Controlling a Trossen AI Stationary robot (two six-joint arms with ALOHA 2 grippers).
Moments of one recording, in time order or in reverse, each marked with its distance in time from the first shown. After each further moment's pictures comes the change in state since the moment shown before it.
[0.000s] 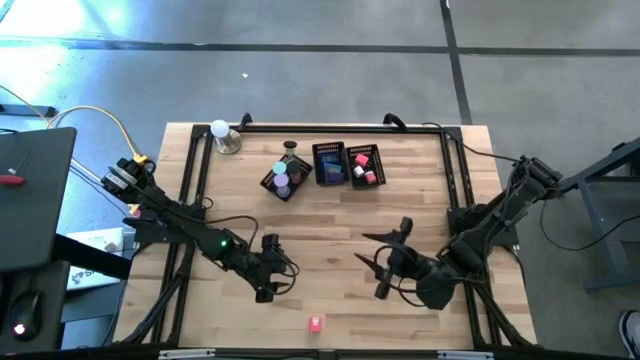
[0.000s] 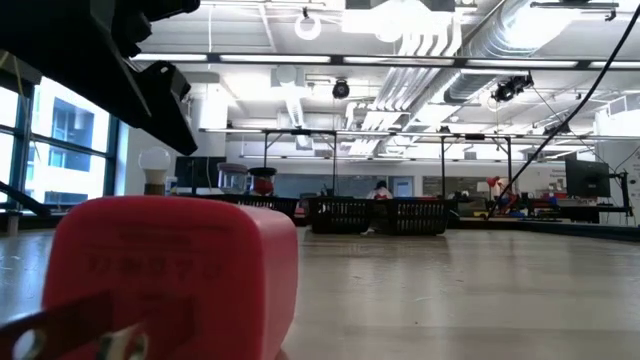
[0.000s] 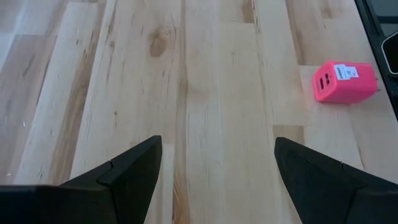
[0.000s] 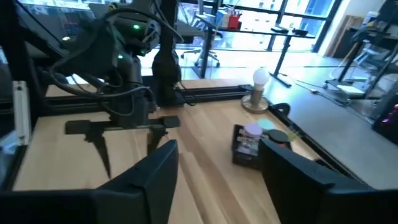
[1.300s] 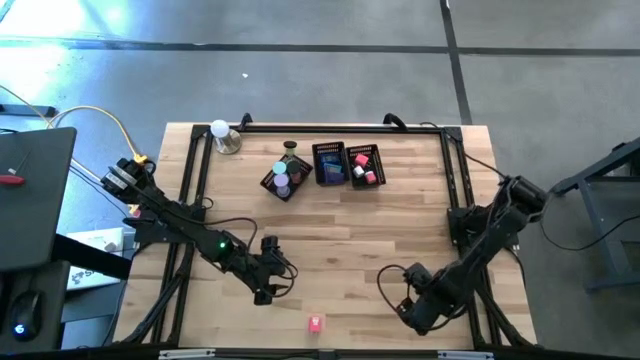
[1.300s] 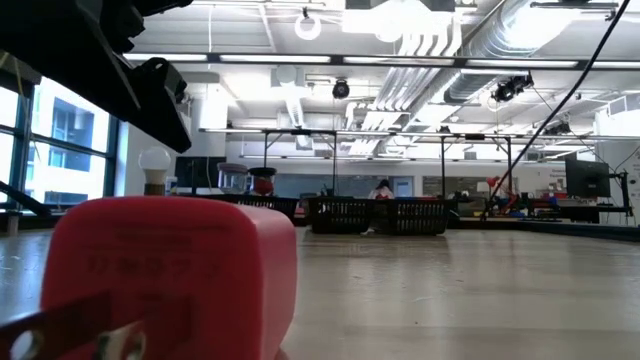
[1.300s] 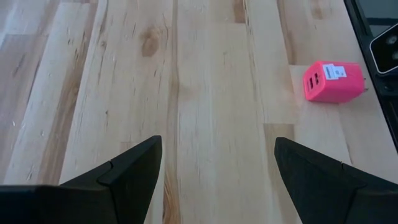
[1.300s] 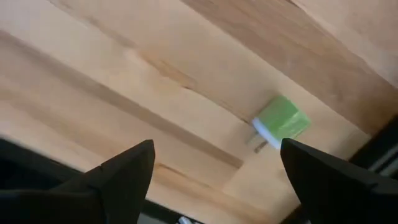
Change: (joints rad) left arm -0.018 0.000 0.000 0.008 -0.001 -0.014; right arm 0.109 0.224 0.000 -0.804 -1.162 1.495
